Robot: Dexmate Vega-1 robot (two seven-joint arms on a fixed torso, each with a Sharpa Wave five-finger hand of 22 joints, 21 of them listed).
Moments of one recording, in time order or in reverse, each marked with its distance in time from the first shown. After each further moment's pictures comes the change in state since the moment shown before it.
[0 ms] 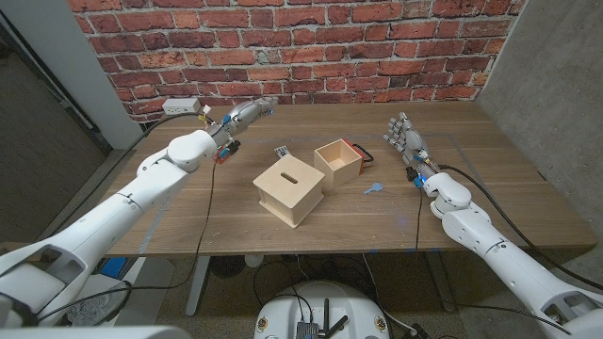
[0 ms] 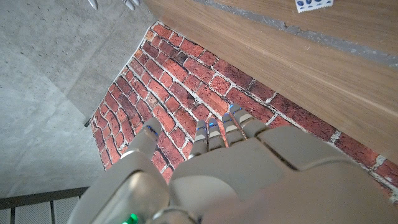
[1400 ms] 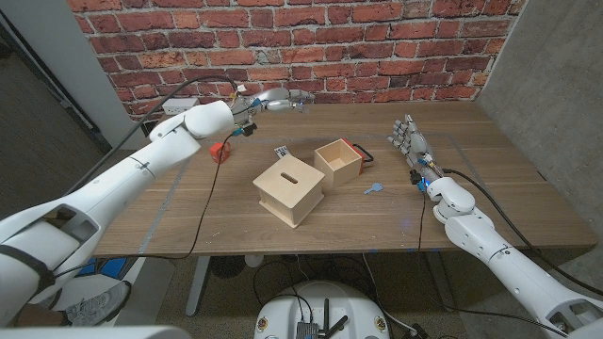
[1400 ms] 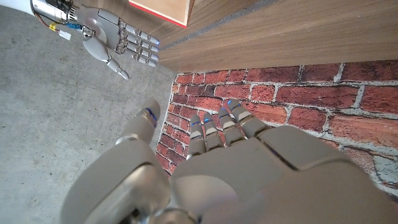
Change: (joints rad) left arm -0.229 -0.019 0.149 0.013 0.338 -0.106 -0.169; left_hand 0.196 -0.022 0.046 -0.114 0.004 0.109 -0.073 0.015 0.000 0.113 -0.072 0.000 0.000 0.107 -0.036 0.004 0.000 0.052 -0.005 0.000 0.000; right arm -0.033 -0.004 0.017 -0.009 0.005 0.027 -0.014; right_hand 0.000 0.000 0.000 0.000 0.000 0.000 0.000 0.000 0.000 0.000 0.000 0.000 0.000 0.000 0.000 0.000 0.000 0.000 0.000 0.000 0.000
